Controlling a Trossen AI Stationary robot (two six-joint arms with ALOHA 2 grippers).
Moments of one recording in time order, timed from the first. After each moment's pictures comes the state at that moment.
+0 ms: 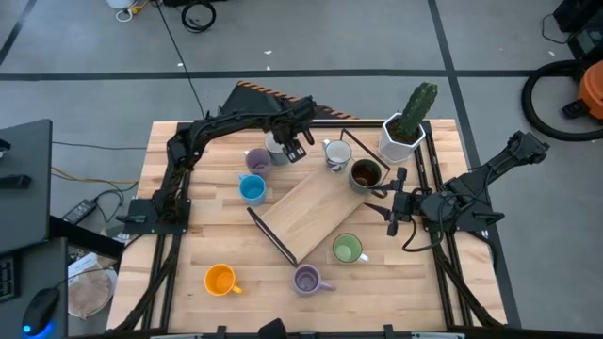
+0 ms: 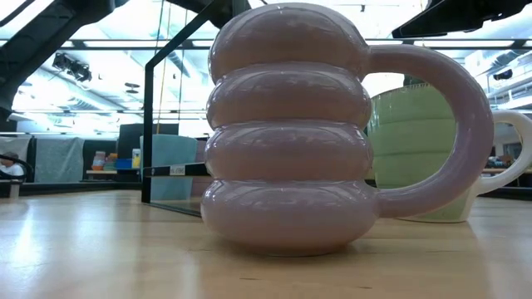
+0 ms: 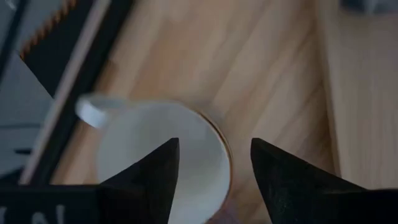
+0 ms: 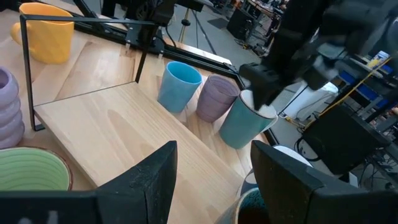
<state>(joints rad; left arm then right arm) 0.45 2.11 1.98 -1.20 -0.15 -0.06 0.53 0.76 0.55 -0.18 0.82 -0.12</state>
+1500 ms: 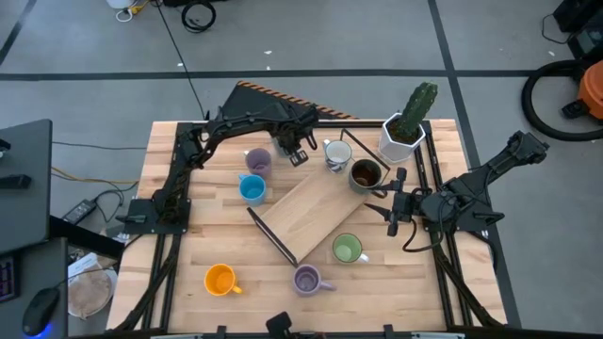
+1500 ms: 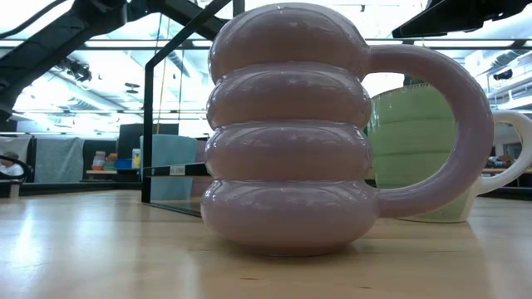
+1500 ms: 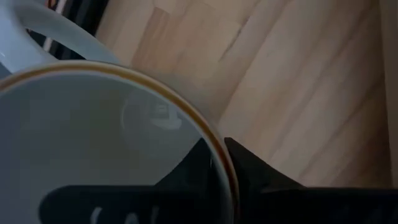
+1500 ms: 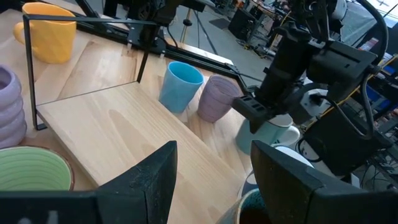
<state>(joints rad) 0.46 2.21 1.92 -1.07 -0.15 -0.02 0.53 0.76 0.55 -0.18 0.81 -0.13</state>
